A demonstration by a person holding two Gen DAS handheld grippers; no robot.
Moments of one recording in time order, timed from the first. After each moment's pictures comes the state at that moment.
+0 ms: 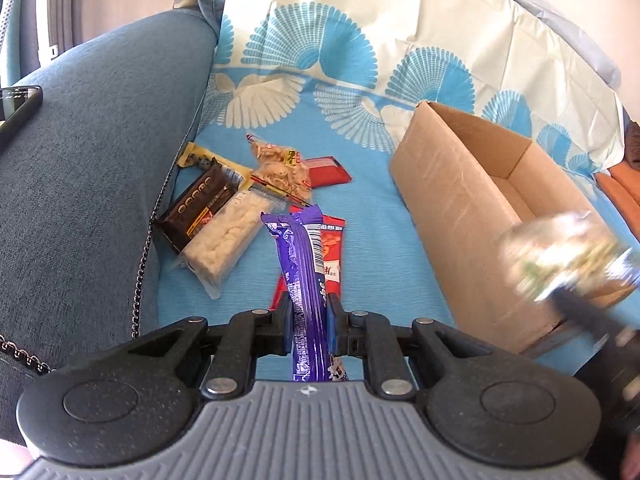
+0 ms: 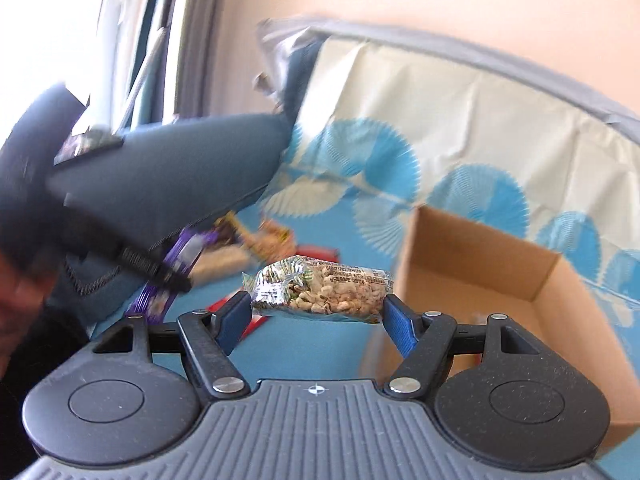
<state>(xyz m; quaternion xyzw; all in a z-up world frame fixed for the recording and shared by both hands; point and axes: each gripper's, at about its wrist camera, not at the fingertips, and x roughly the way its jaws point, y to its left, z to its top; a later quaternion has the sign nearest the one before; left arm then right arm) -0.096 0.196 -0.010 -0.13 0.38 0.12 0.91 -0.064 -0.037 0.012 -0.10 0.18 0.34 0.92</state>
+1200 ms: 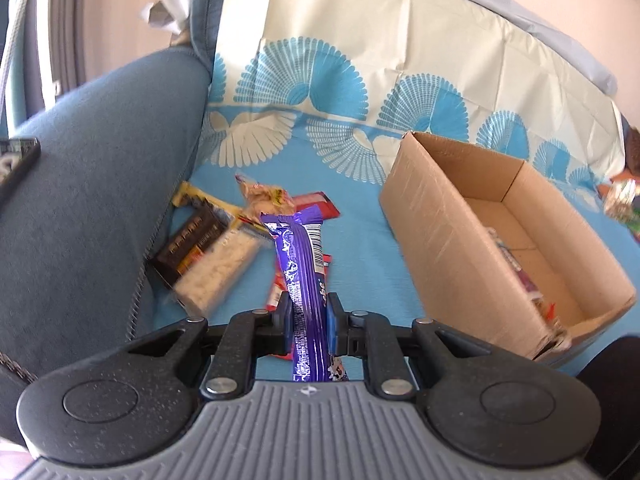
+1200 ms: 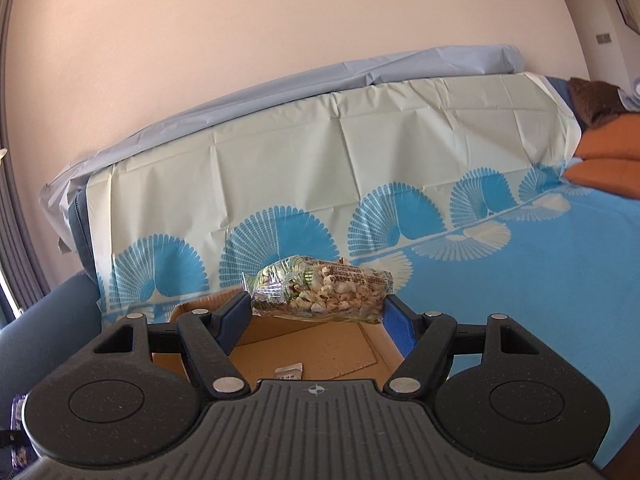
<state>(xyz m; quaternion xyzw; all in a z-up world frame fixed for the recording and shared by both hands) -0.087 0.170 0.013 -0.12 0.35 0.14 0.92 0.054 -0.225 0.001 0.15 0.17 0.14 0.96</state>
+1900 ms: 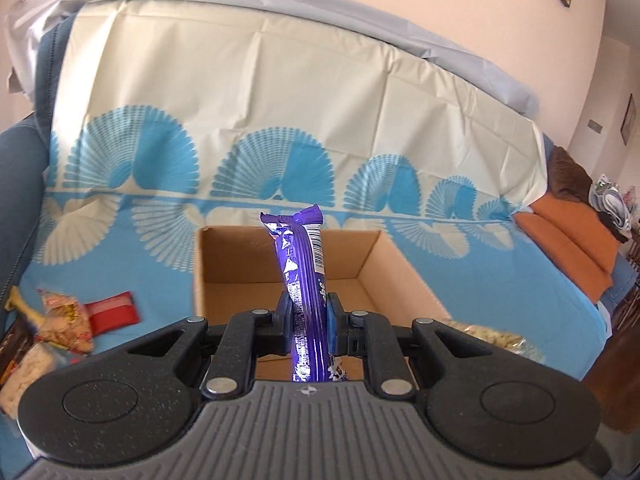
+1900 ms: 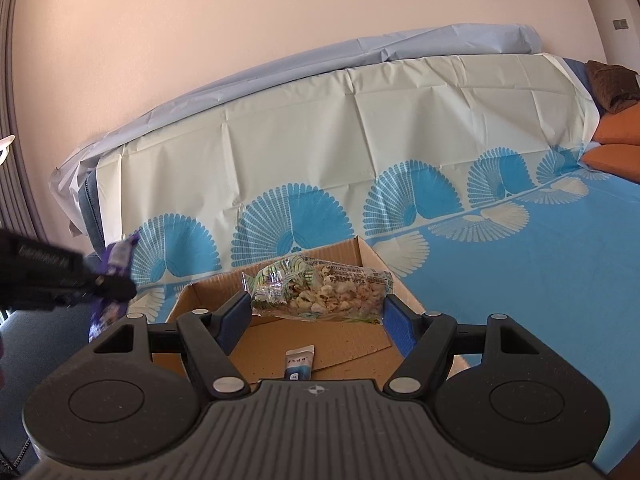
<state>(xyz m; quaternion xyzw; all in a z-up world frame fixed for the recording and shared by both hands) 0.059 0.017 0.087 -0.12 0.29 0.02 0.95 0.061 -0.218 -0.006 0.14 0.19 0.17 0.96</state>
